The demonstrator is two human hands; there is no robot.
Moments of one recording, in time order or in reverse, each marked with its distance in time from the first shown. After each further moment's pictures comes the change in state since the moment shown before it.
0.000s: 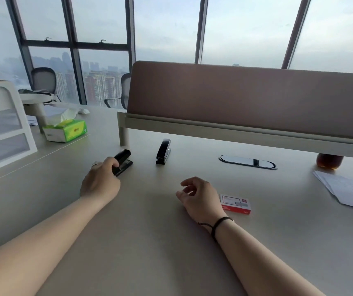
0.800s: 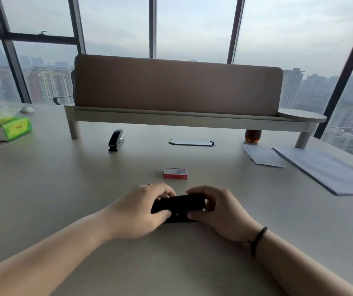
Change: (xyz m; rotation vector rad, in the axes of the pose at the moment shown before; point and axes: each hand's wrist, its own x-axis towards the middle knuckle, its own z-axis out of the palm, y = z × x) left_hand -0.188 0.144 -0.028 -0.328 -0.627 0.743; right_hand -0.152 0.056 -0.139 -0.098 -0.056 -0.094
